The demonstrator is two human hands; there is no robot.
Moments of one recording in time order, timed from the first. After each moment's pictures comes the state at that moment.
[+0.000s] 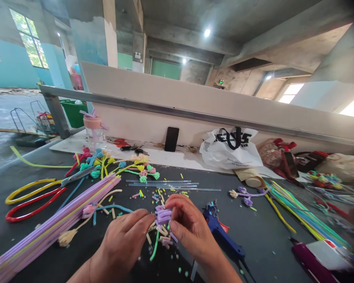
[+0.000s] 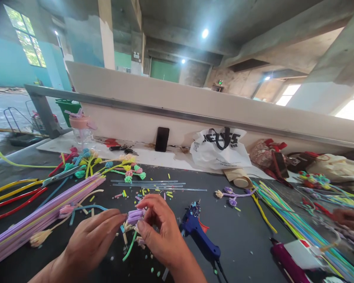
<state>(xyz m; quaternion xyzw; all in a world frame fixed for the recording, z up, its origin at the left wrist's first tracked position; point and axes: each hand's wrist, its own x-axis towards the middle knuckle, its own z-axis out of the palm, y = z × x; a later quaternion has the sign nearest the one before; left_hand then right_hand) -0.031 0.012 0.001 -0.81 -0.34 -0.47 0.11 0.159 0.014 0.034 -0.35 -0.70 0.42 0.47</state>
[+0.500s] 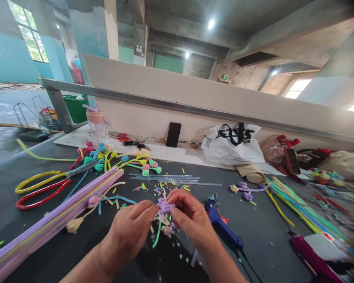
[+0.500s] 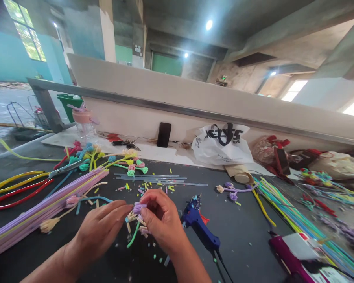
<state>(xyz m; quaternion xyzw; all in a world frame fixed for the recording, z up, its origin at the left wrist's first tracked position) -0.030 0.011 -0.003 -0.83 -0.35 -0.44 0.07 0.152 0.014 0.031 -0.37 -0.66 0.43 0.49</state>
